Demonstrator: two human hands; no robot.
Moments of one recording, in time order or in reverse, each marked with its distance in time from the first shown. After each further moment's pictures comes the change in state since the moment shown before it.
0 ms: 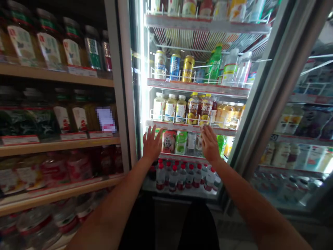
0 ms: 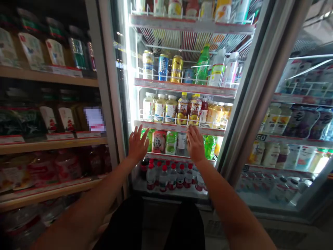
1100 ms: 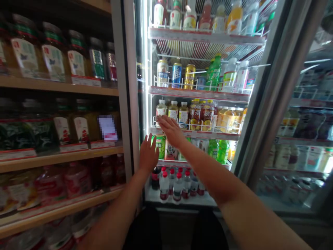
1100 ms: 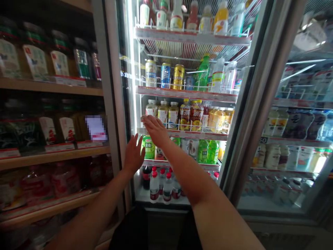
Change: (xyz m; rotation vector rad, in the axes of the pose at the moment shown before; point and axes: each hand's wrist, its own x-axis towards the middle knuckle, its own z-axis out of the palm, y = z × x) left_hand -0.016 -0.043 -0.006 -0.066 0.051 0.026; right_hand 0.136 -0.136 0.089 0.127 -0.370 -0.191
